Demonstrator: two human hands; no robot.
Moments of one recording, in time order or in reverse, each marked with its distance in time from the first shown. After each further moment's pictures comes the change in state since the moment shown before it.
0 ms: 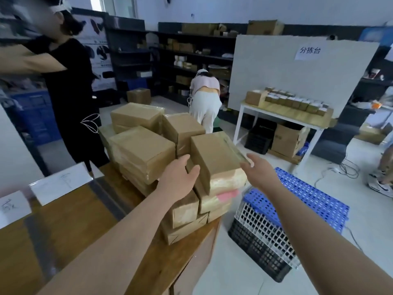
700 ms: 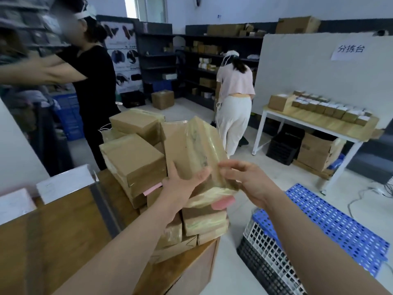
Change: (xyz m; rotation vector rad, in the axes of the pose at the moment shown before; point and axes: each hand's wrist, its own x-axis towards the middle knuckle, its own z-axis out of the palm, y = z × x) left_hand 0.048 0.062 0.046 -0.559 0.073 -0.446; right_hand 0.084 0.020 -0.022 0.788 -0.501 -0.088
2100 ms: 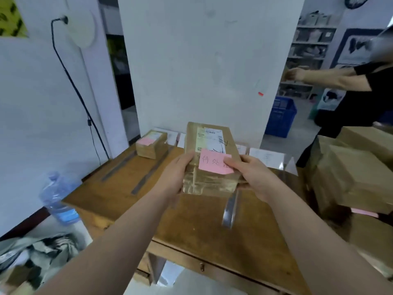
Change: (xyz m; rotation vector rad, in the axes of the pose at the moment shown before) left_hand -0.301 -0.176 -0.273 -0.431 0.883 -0.041; right_hand -0.137 -0.009 0.407 -0.285 -0.922 -0.018
